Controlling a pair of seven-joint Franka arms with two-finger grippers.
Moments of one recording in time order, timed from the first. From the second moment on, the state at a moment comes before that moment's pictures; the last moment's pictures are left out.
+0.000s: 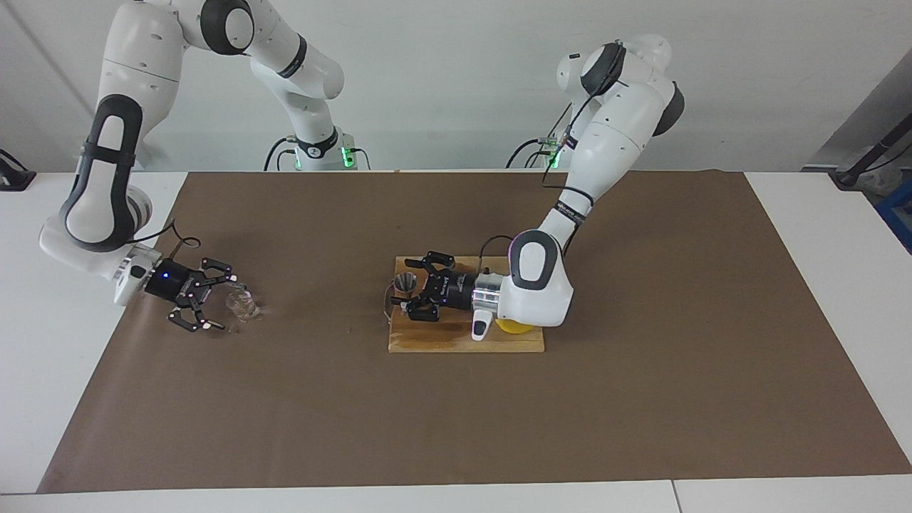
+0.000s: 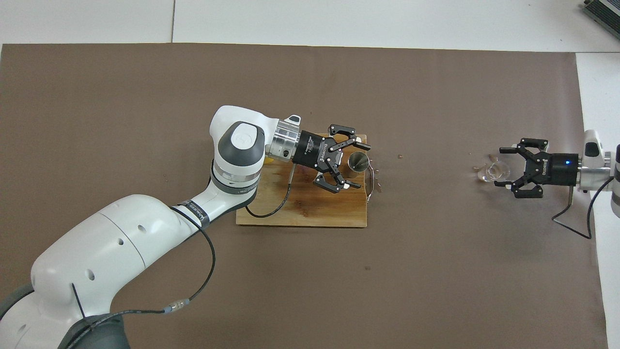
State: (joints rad) left arm -0.10 0.87 -0.58 -1.43 -1.19 2.02 -1.03; right arm -0.40 0.47 -0.05 -1.88 0.95 1.87 -2.16
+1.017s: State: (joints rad) left arm 0.02 0.66 -0.43 -1.41 -1.16 1.78 -1.10; right arm -0.37 0.48 -0.04 -1.89 0.97 1.87 -2.16
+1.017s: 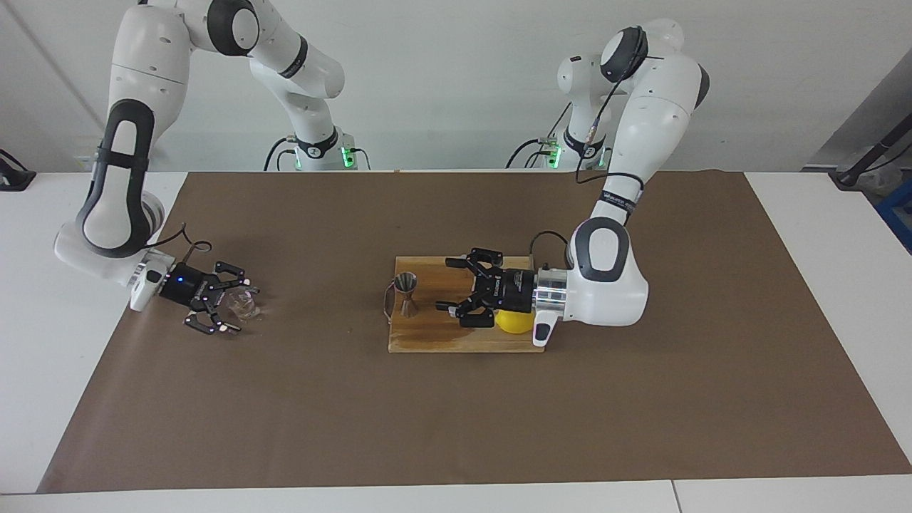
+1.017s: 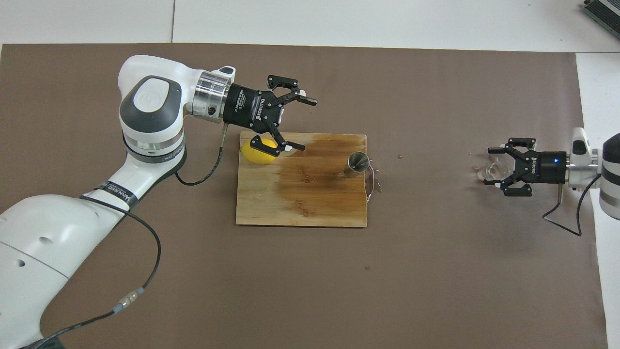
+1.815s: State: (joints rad) left arm 0.03 0.29 -0.18 -1.72 -0.59 1.67 -0.55; right arm -0.38 0.48 -0.05 -1.89 0.96 1.87 -2.17
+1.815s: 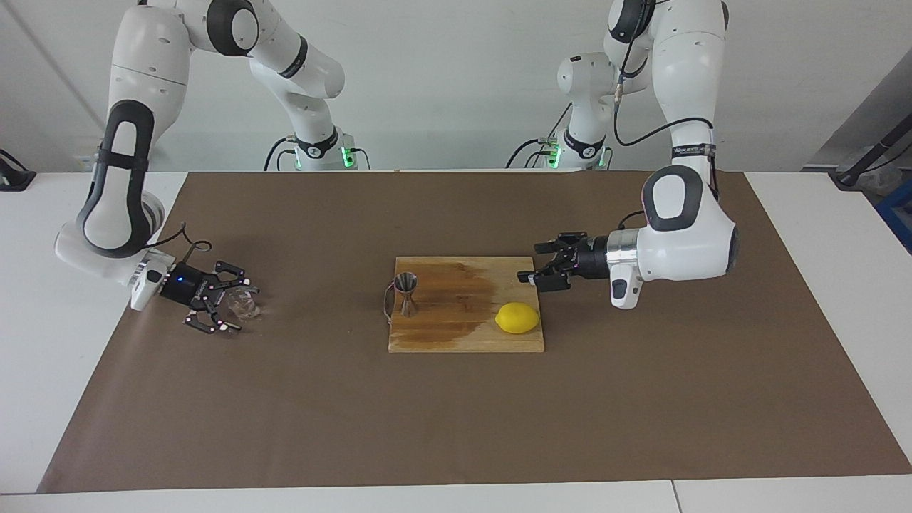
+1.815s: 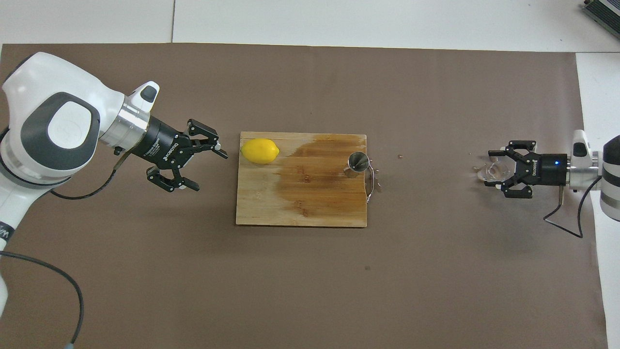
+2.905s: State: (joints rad) left arm 0.03 0.11 -0.14 -1.82 -0.01 2.03 0.12; right arm -0.37 0.48 -0.05 -1.89 0.96 1.87 -2.16
